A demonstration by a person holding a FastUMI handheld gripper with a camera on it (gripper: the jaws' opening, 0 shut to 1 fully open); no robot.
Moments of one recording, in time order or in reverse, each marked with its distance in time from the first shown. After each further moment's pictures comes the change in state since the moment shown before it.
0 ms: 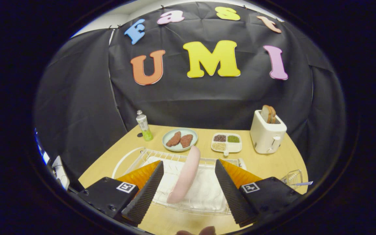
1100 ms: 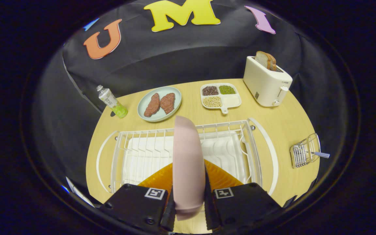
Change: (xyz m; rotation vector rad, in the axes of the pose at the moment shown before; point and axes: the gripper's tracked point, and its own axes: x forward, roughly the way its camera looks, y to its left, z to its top) arm 0.075 0.001 -0.033 0.214 0.406 -0.180
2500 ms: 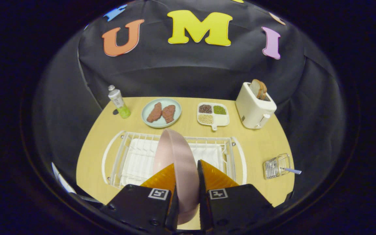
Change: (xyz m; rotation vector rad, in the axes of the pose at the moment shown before) arm -0.086 0.003 -0.012 -0.112 -0.096 -0.009
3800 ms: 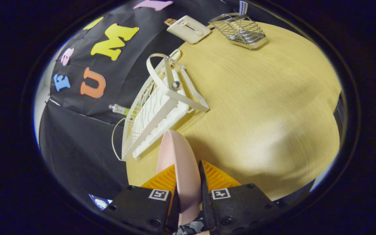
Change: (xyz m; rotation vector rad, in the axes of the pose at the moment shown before) arm 0.061 -0.106 -0.249 0.665 0.126 0.531
